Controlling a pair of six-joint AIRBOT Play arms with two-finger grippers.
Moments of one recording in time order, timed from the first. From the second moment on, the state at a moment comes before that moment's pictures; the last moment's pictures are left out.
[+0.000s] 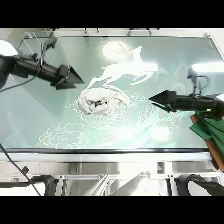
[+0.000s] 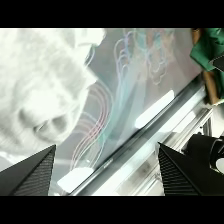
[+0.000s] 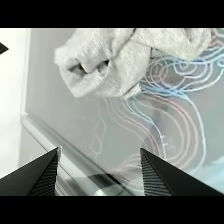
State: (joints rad) left arm 0.03 -1.53 1.49 0.74 -1.51 -1.26; right arm -0.12 -1.17 0.76 -0.34 1.17 0.97
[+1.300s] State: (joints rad) left arm 0.03 -1.70 1.13 0.76 -1.10 -1.11; right arm 0.40 -1.95 1.19 0.22 0.96 0.75
